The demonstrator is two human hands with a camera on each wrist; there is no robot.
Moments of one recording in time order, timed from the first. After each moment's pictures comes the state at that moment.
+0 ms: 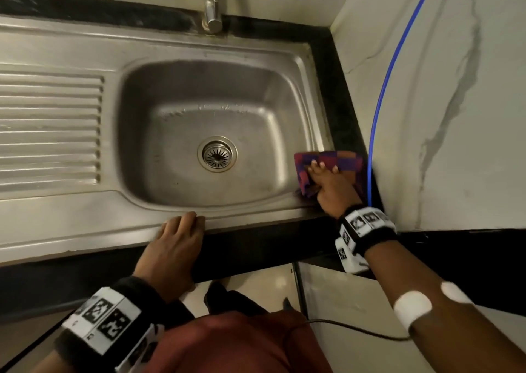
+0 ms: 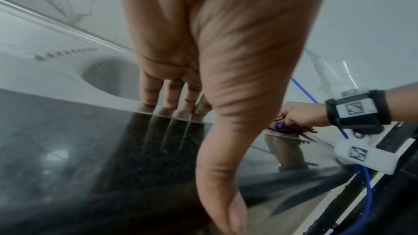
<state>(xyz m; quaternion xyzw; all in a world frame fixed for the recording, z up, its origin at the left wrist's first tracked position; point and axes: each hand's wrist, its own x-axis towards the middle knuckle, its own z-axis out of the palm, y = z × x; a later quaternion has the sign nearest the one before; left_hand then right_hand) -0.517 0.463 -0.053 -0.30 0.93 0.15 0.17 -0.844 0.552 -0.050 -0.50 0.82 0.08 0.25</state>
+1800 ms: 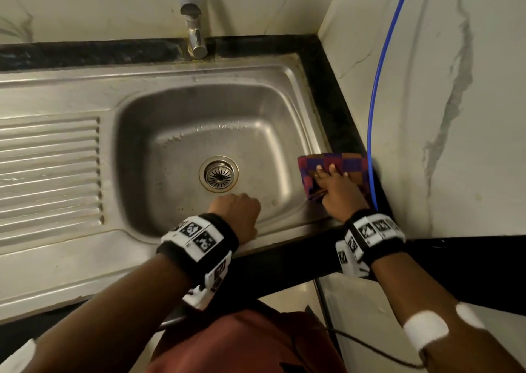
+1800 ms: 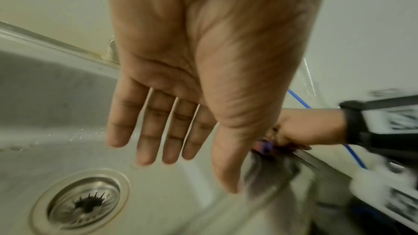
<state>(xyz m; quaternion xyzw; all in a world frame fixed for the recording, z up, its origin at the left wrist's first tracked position) -0.662 0.414 -0.018 -0.20 0.93 0.15 0.28 -0.853 0.537 -0.034 -0.43 0.86 0.09 0.27</state>
